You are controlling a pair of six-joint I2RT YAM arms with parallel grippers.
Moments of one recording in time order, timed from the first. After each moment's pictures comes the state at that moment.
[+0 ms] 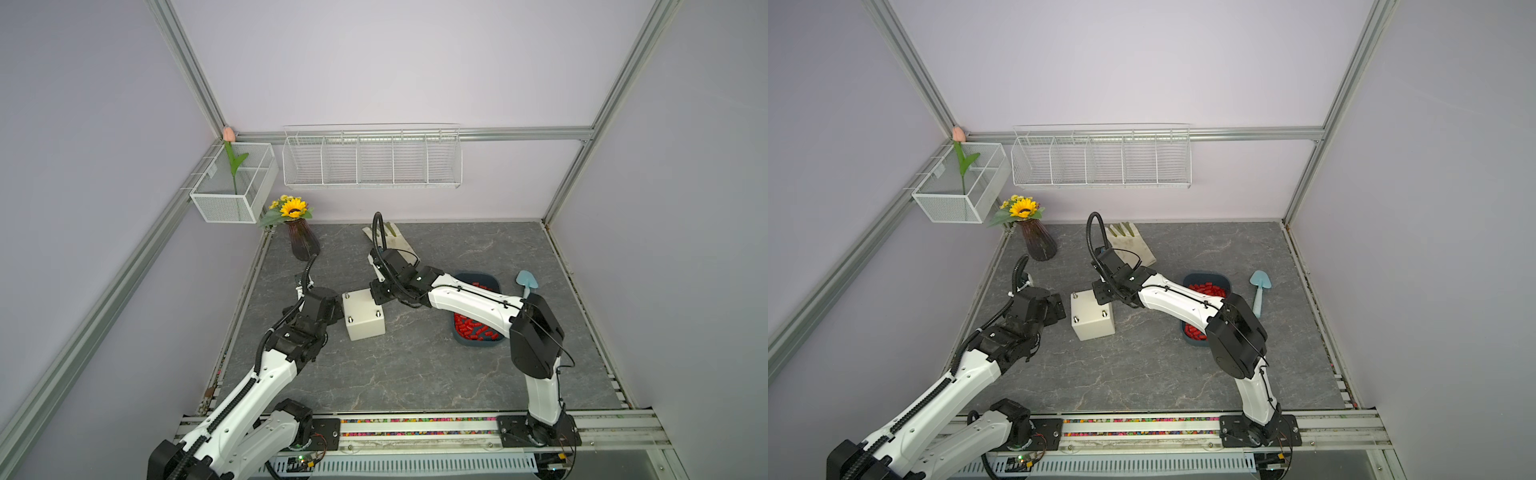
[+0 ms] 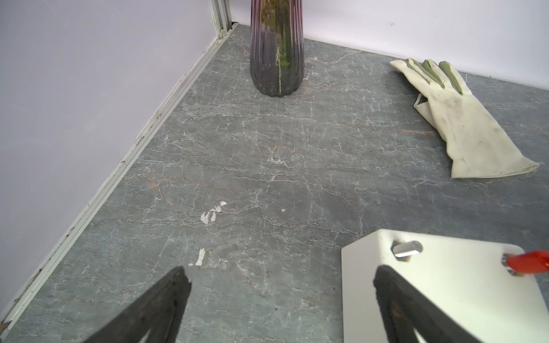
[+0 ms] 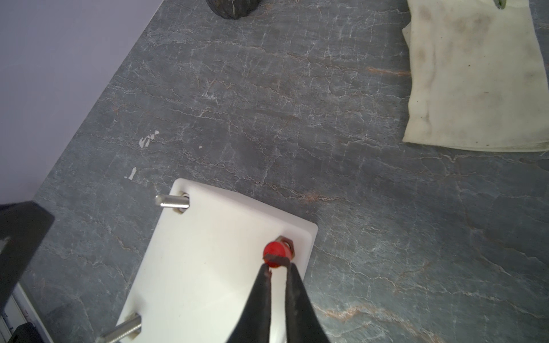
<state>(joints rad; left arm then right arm) -0.47 0.93 0.67 -0.48 -0.56 -0.49 0.92 2.00 1.66 -0.49 0.05 0.41</state>
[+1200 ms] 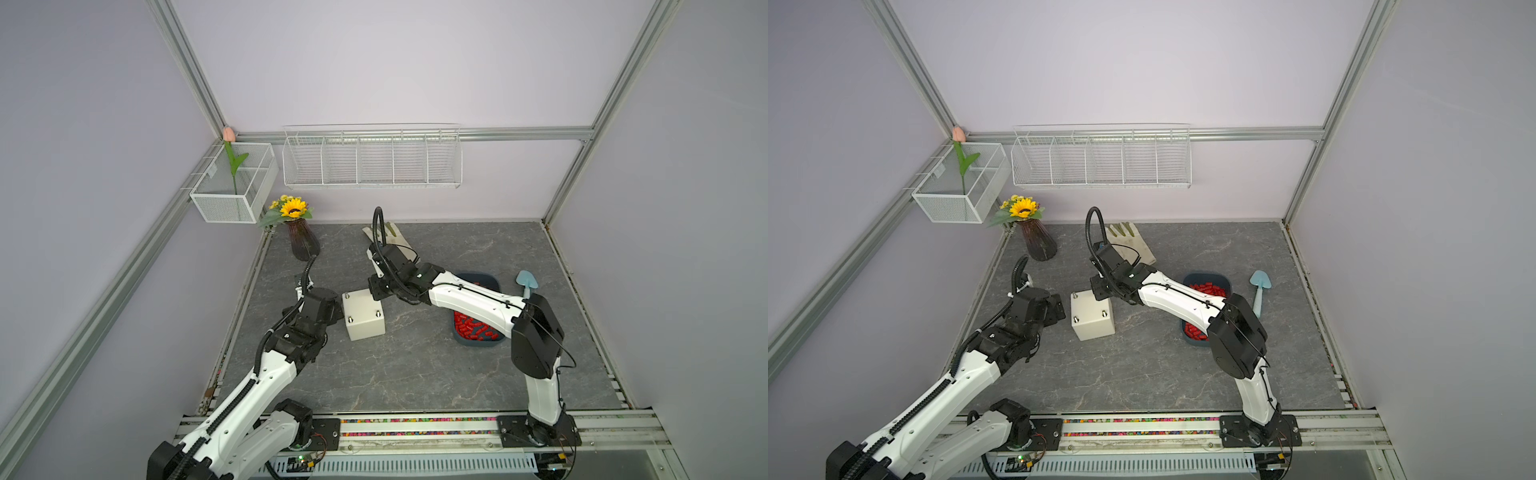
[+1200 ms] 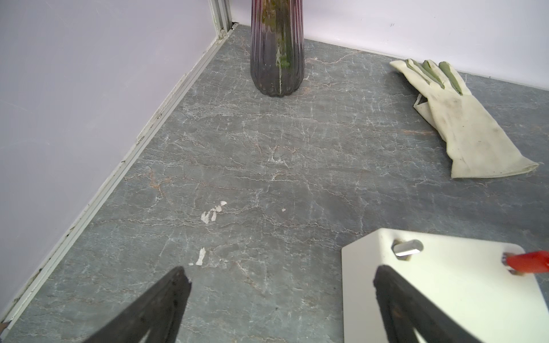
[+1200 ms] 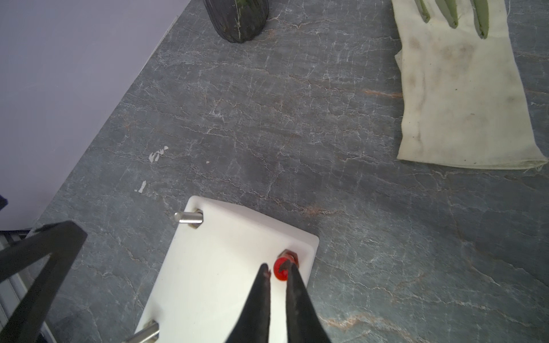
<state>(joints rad) -0.47 0.92 0.66 -0.48 -0.56 -0.49 0.92 2.00 1.71 -0.49 0.06 0.41</state>
